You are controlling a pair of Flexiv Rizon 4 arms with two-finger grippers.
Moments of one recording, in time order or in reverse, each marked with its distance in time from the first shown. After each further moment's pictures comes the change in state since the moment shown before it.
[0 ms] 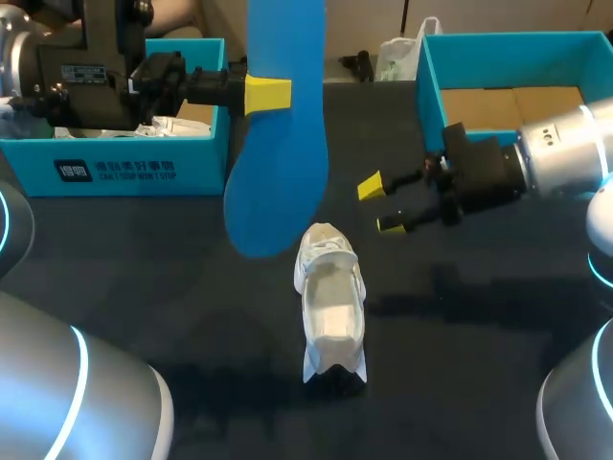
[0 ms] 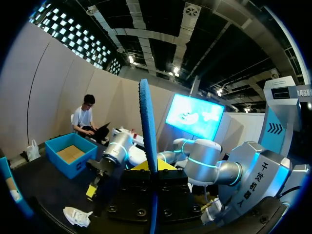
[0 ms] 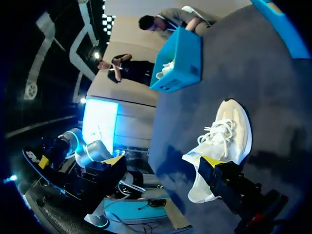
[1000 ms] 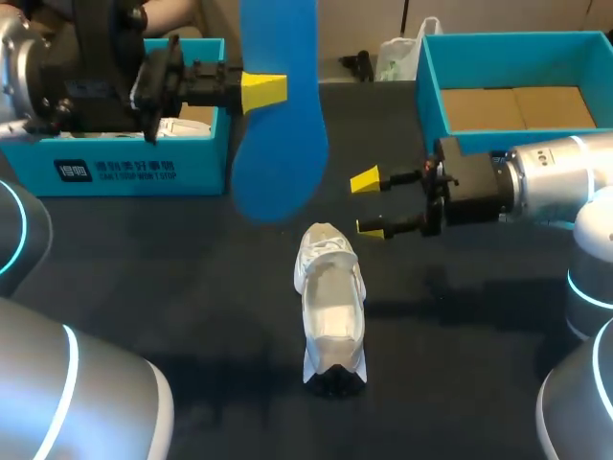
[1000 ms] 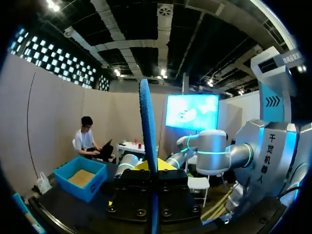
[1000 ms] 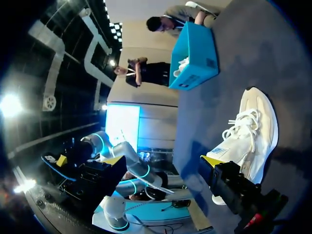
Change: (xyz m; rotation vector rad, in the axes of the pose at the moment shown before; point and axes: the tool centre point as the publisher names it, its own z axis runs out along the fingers) left arm -0.026 0.002 -0.002 0.069 0.009 0.295; right arm 0.022 -0.007 0.014 -0.008 0.215 0.088
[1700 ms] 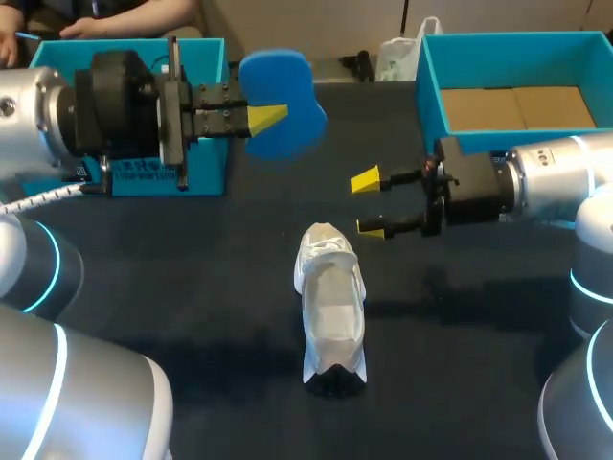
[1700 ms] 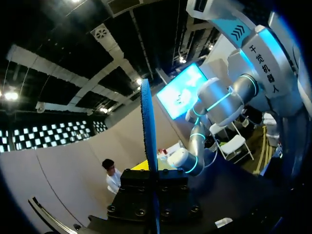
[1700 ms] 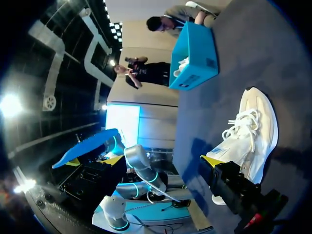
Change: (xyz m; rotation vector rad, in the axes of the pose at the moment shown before) left arm -0.037 0.040 -0.003 0.075 -0.055 0.669; right arm 0.000 0.000 0.000 0.001 0.000 0.000
